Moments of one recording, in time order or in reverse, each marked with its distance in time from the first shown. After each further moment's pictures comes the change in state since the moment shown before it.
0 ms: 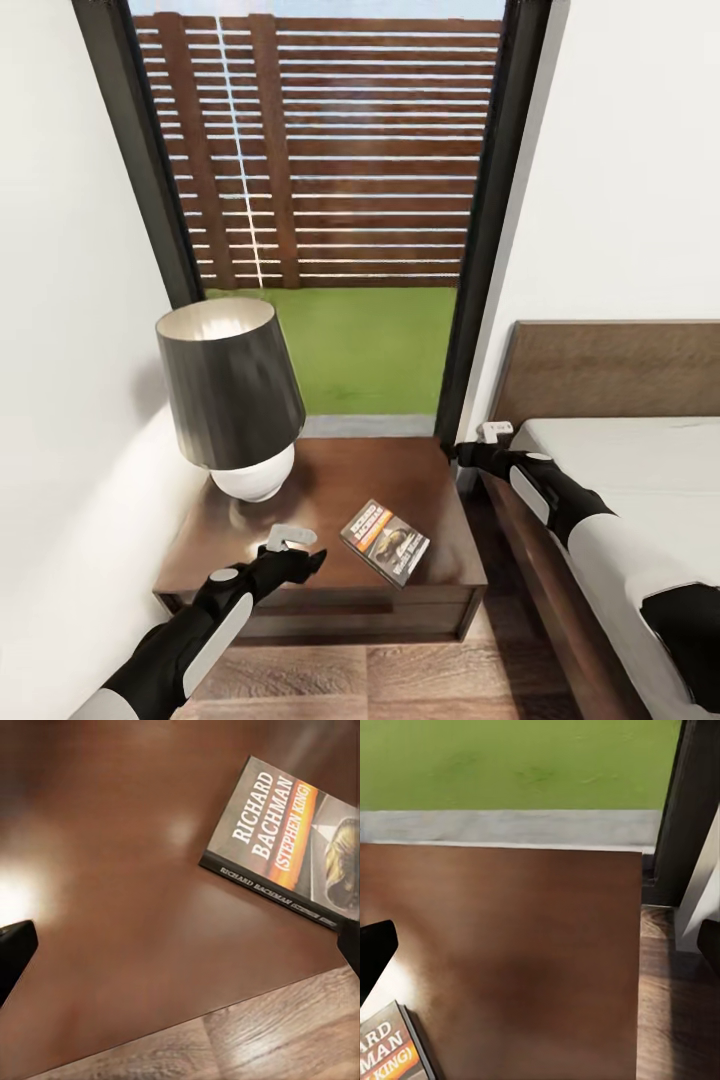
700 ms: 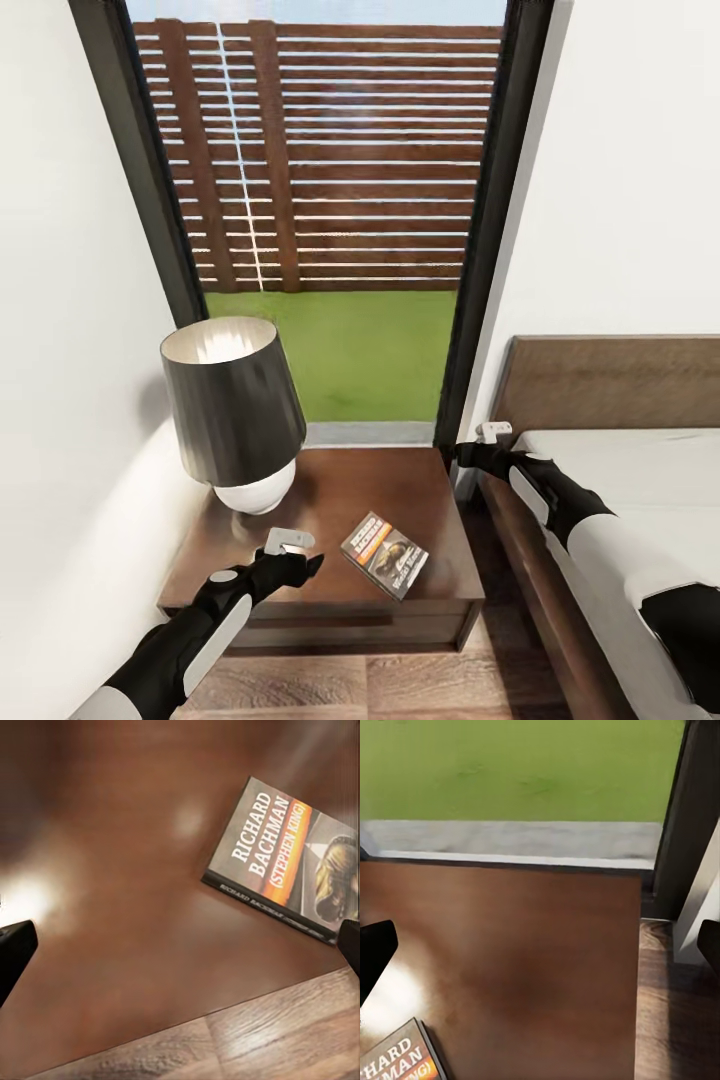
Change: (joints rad) left arm -0.008 -0.001 0.000 0.040 0.000 0.004 0.000; right arm 0.001 0.001 0.001 0.000 0.000 -0.002 0.004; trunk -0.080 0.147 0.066
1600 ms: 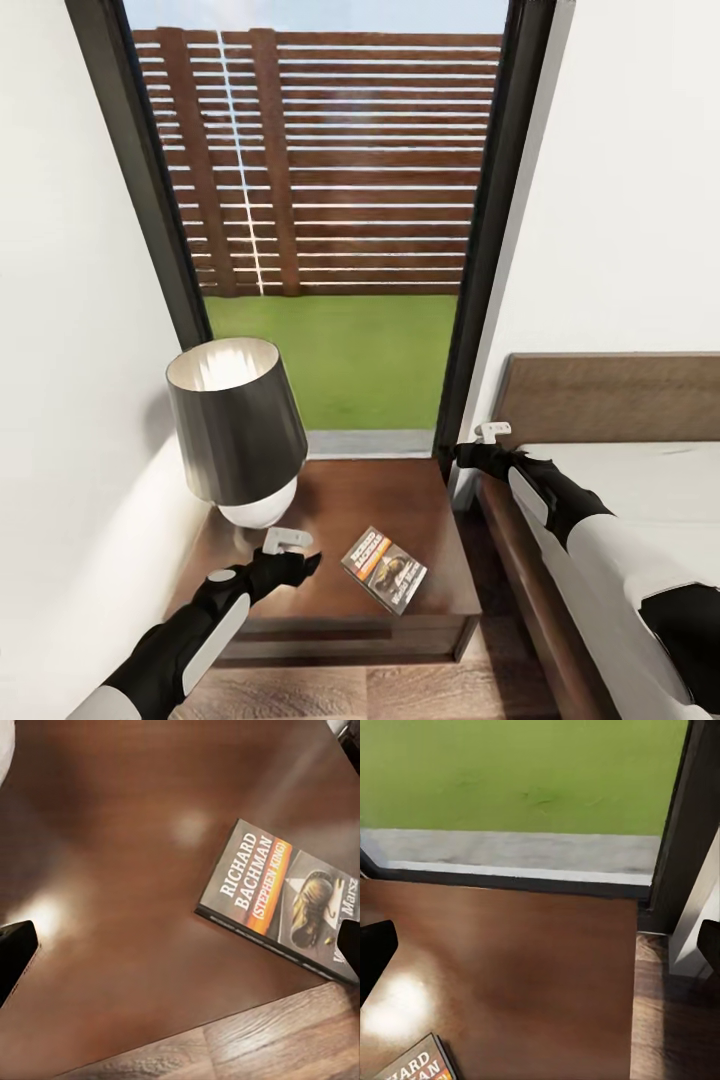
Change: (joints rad) left arm -0.001 0.002 0.011 0.002 0.000 0.000 0.000; right arm 0.000 0.001 0.008 0.000 0.000 -0.001 -0.003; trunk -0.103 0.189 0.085
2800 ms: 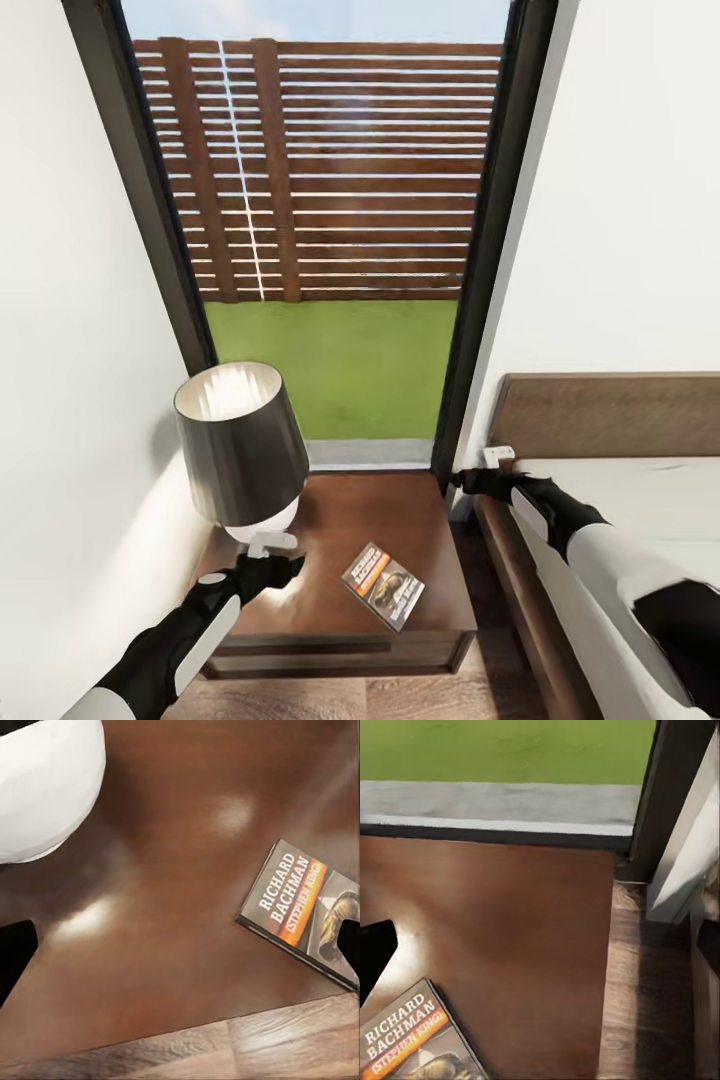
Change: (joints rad) left arm 0.002 0.013 0.036 0.042 0.001 0.005 0.065; right arm 0.001 0.006 0.056 0.144 -0.001 0.006 -0.009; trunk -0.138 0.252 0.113
